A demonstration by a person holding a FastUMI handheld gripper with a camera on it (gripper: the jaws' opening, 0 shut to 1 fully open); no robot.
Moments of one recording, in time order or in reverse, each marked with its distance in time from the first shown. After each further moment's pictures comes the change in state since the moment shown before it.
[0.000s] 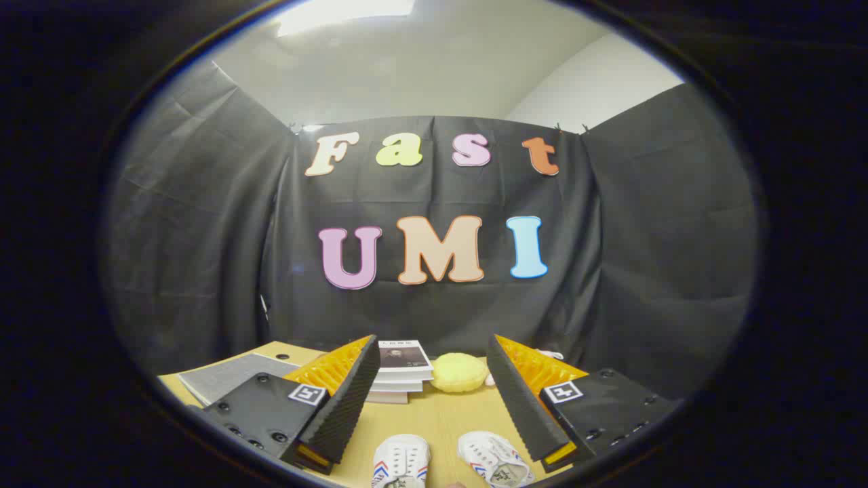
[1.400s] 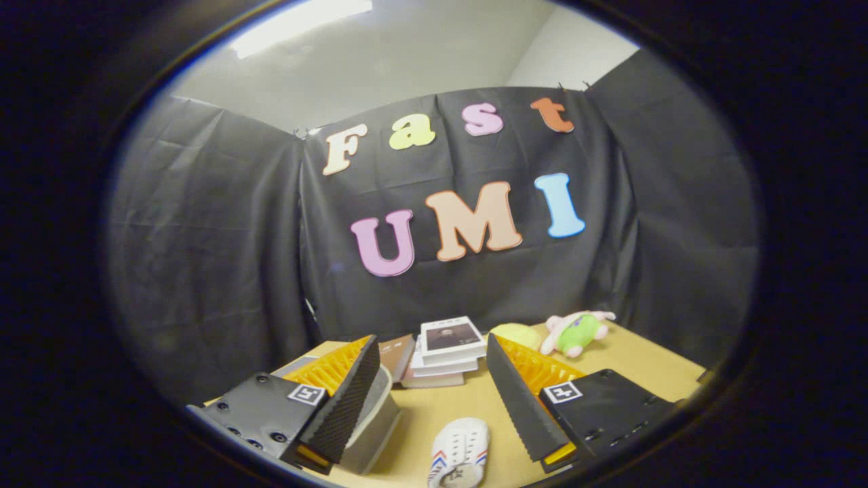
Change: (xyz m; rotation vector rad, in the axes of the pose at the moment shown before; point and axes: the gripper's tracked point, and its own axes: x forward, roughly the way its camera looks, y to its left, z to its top) arm -0.007 0.051 -0.037 0.223 0.164 0.174
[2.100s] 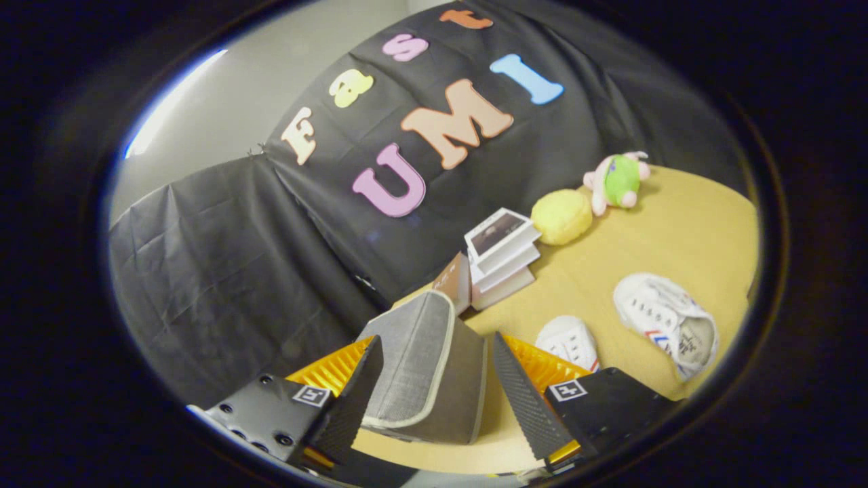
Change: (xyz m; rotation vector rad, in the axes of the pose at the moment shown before) arm -0.007 0.042 -0.114 0.502 0.377 0.133
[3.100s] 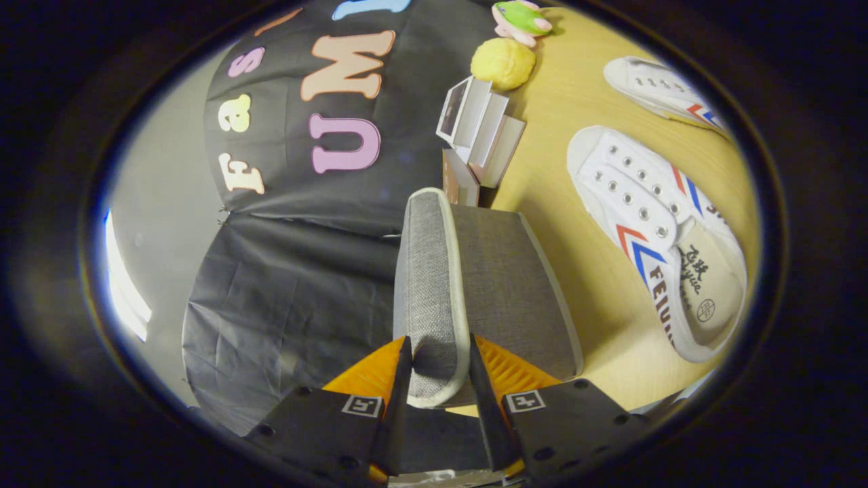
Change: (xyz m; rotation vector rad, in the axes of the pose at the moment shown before) arm 0.030 0.020 -0.088 0.585 0.340 0.152
